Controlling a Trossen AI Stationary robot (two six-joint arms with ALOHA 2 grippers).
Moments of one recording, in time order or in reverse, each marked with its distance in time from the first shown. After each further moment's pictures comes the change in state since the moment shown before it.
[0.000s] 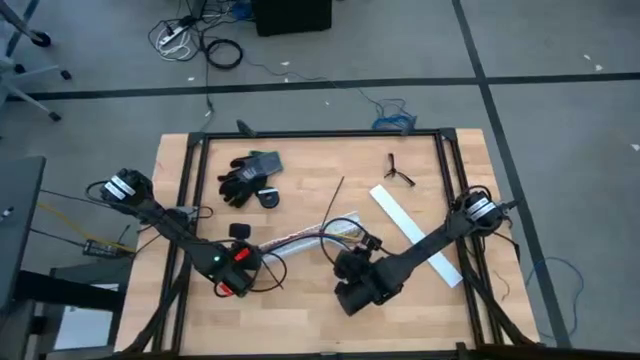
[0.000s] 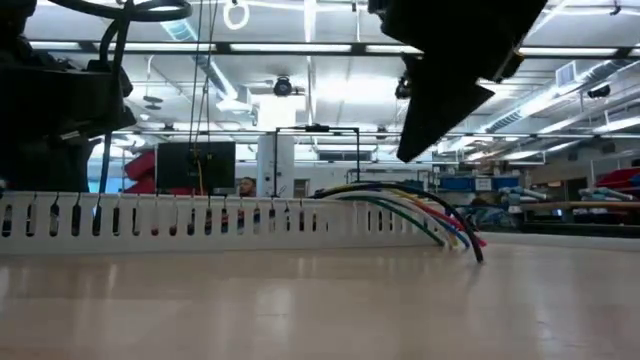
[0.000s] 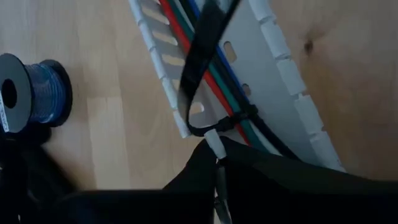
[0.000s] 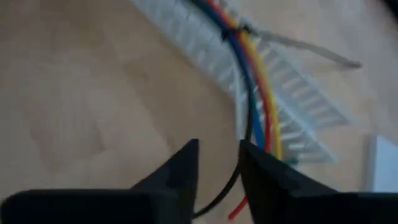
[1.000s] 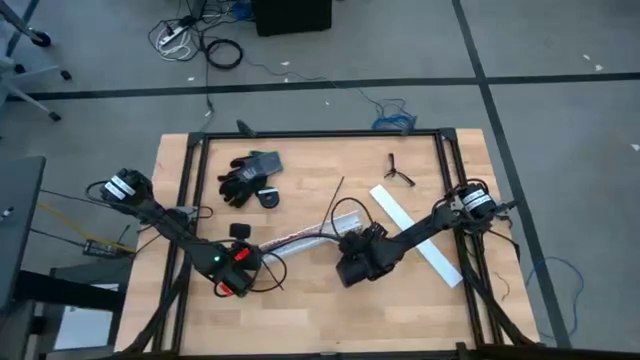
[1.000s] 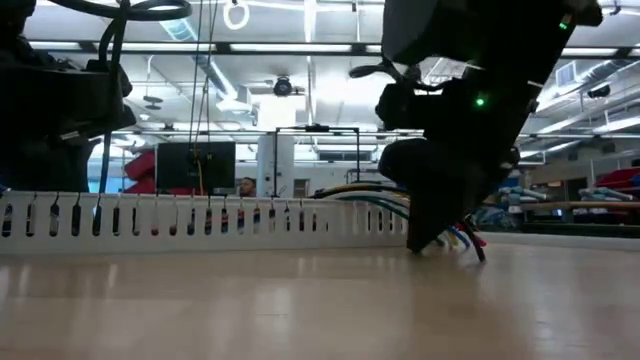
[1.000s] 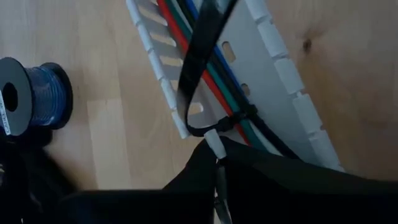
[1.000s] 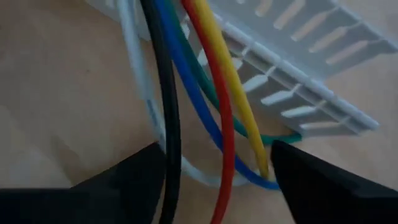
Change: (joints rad) left arm 0.000 0.000 0.000 0.002 -0.003 0.022; right arm -0.156 -0.004 -0.284 0.181 -0.058 0.138
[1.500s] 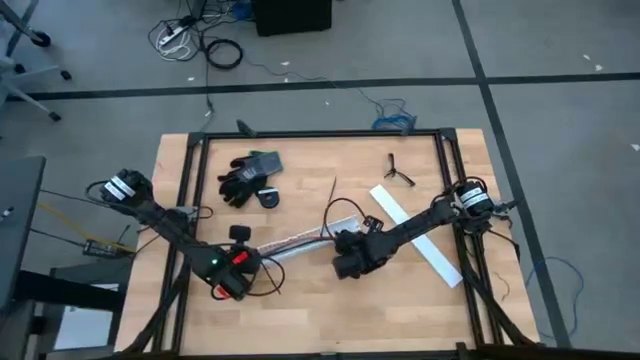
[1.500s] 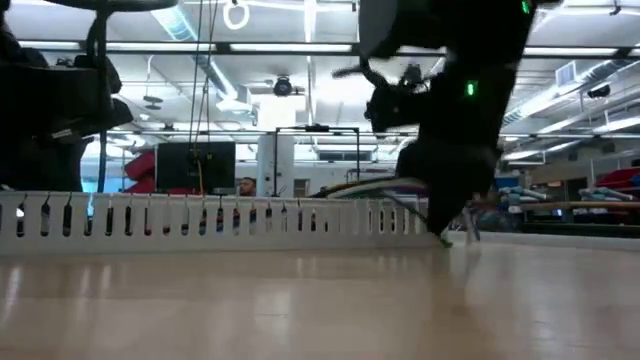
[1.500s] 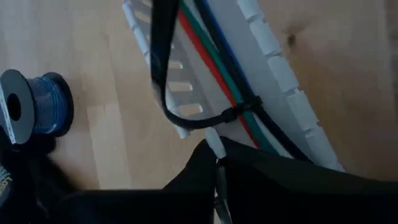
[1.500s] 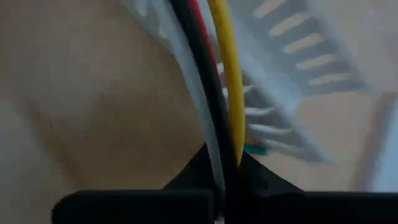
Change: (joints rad) left arm -0.040 0.001 -0.001 -0.002 -0.017 0.024; right arm -0.027 0.005 0.176 -0.268 -0.122 -0.284
